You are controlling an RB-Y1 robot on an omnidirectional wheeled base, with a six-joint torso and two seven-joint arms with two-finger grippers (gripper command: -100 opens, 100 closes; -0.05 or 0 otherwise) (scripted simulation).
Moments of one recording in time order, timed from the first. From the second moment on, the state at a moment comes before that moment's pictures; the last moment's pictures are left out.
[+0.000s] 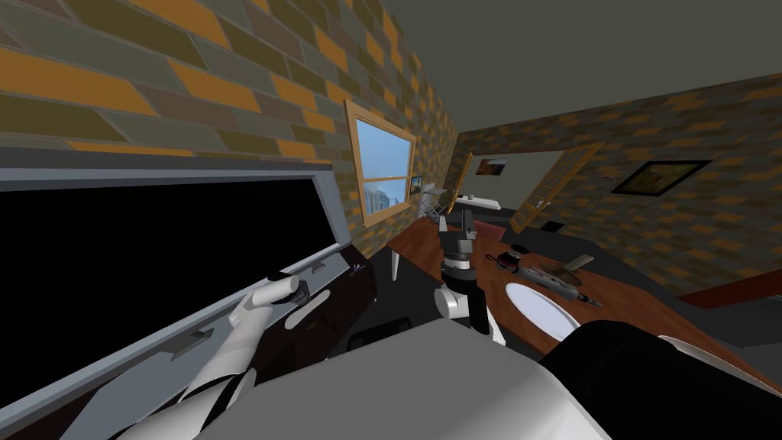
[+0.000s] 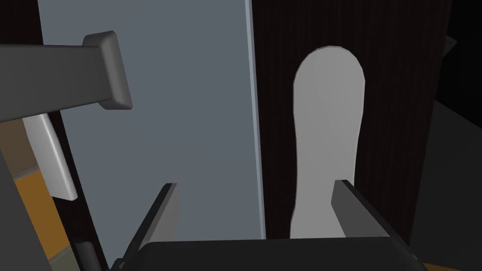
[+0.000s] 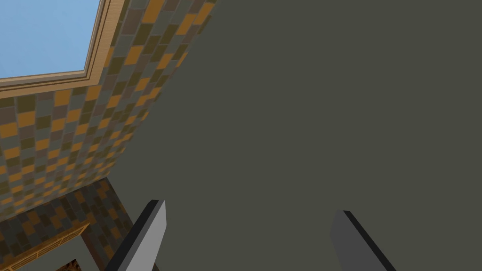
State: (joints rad) left arm -0.31 0.38 0.21 -1.07 0.28 1.06 0.28; right arm 0.50 0.01 0.00 -2.39 -0.09 -0.56 0.03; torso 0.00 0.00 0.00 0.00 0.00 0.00
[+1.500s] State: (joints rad) left arm -0.34 0.36 0.22 -0.81 0.29 1.24 0.32; right arm 0.50 0.01 0.00 -2.39 -0.09 -0.56 0.03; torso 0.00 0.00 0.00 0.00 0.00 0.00
